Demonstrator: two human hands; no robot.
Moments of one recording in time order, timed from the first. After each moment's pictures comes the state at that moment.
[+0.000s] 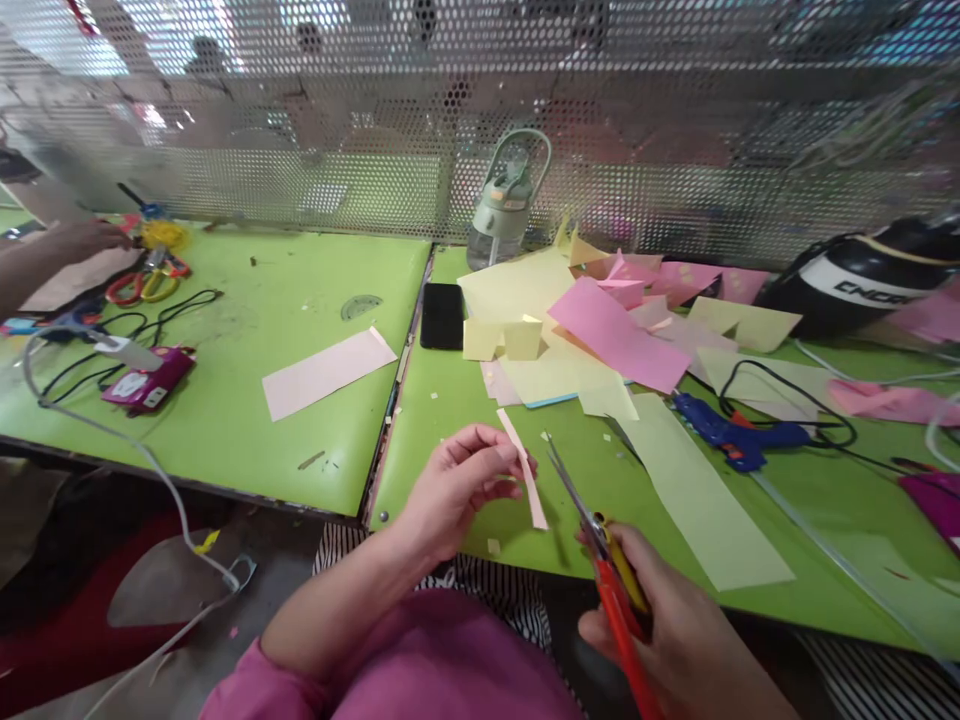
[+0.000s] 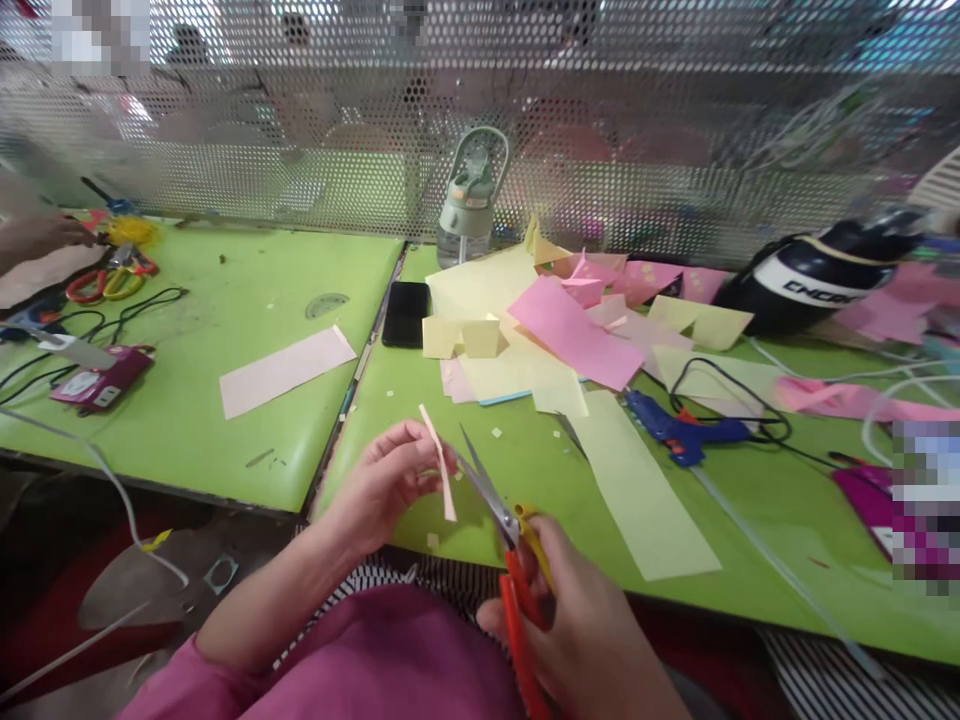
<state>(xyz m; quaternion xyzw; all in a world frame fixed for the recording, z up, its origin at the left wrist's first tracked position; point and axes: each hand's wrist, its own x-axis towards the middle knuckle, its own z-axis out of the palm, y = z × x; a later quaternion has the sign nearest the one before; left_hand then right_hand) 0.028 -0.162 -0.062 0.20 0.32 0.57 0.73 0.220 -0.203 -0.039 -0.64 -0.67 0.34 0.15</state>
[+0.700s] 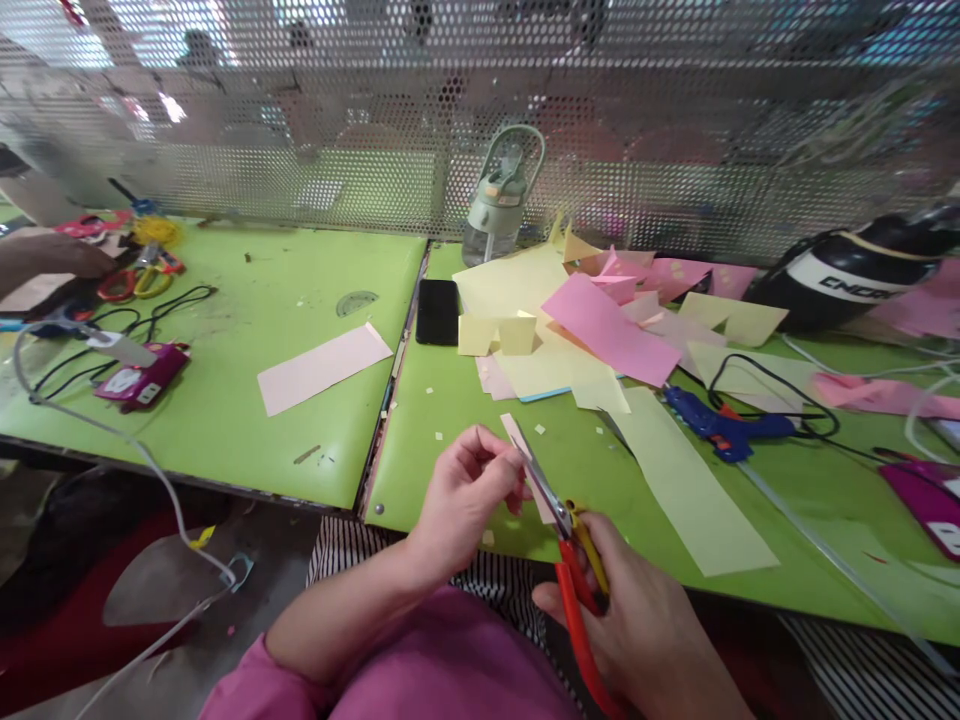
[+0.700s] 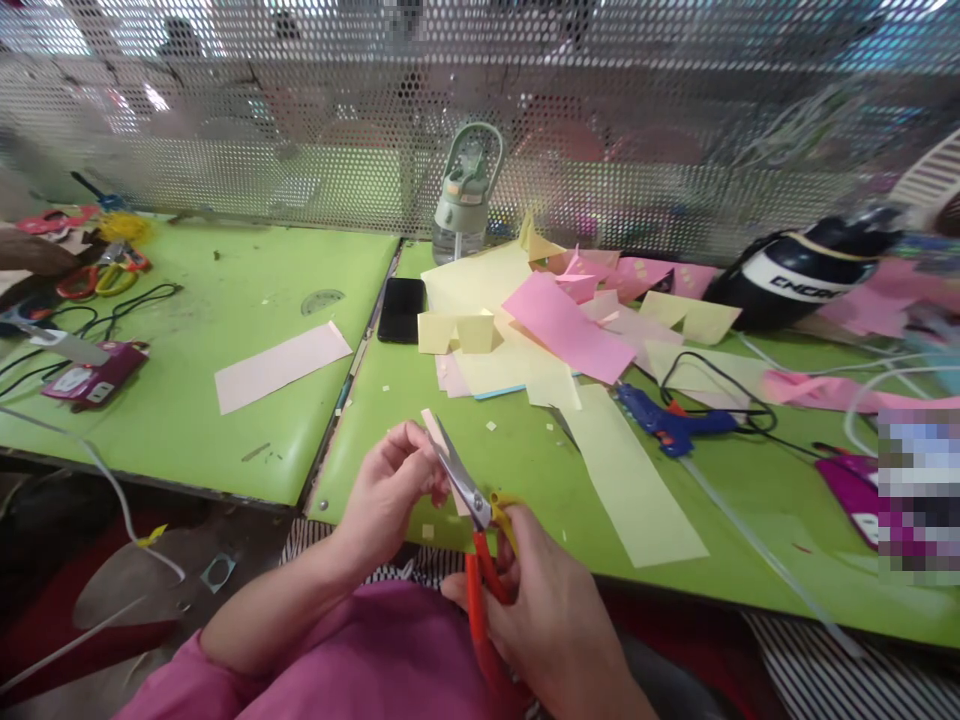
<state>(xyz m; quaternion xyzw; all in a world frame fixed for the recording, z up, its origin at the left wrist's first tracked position) 0.046 -0.174 -0.067 0.28 0.34 0.62 0.65 0.208 -0.202 -0.048 -0.64 -0.71 0.29 0.09</state>
